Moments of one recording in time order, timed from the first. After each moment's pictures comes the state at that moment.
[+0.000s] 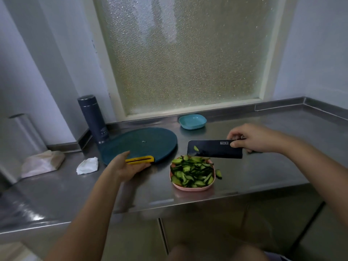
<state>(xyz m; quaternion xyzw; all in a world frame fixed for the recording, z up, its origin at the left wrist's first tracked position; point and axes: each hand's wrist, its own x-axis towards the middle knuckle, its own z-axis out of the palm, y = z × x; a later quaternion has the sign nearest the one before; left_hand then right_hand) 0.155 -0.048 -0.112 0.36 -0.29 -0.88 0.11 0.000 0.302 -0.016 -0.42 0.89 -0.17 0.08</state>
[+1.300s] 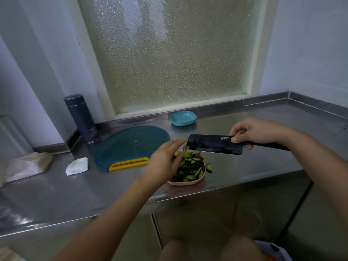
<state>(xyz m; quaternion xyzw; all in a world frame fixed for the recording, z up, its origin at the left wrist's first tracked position) 0.144 0.092 -0.100 -0.04 -0.94 -0.17 0.31 0.004 0.334 -0.012 -0.36 0.88 -0.28 0.17</state>
